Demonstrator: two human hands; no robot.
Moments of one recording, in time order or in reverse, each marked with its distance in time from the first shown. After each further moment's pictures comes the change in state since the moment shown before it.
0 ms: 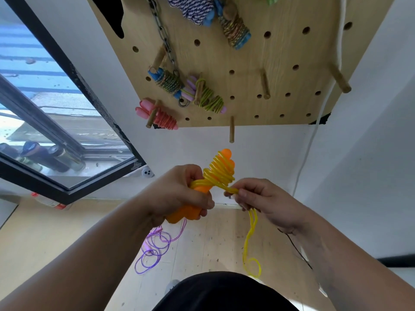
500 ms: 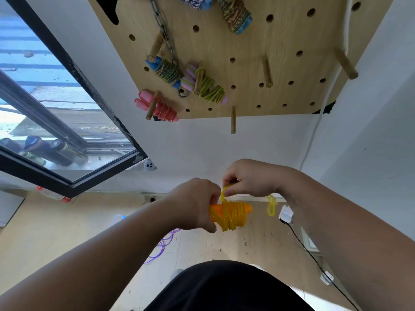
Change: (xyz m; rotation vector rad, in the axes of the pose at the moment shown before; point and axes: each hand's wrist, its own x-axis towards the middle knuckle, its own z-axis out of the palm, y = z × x) left_hand 0.022 -0.022 0.036 1.056 -0.043 0.108; right_hand 0.058 -0.026 -0.003 -0.956 -0.314 0.196
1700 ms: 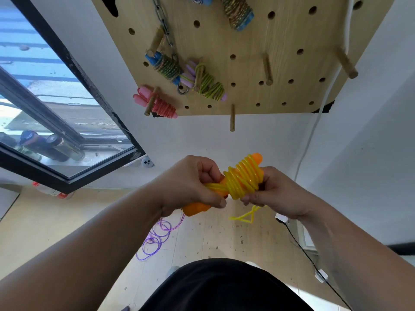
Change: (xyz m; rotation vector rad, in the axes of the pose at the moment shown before) left_hand -0.014 -0.001 -0.027 -0.902 0.074 -0.035; right_hand -0.055 0.018 0.035 0.832 0.276 -0.269
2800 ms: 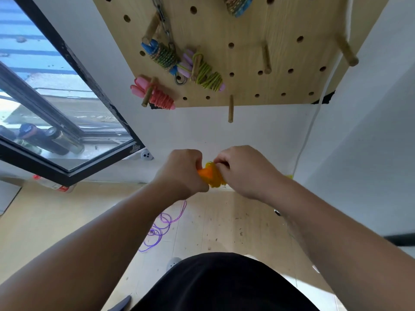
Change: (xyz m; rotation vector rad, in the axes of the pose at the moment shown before) left_hand 0.029 -0.027 0.011 0.658 0.377 -0.117; right_hand 0.042 -0.034 0.038 -0.958 0.170 0.194
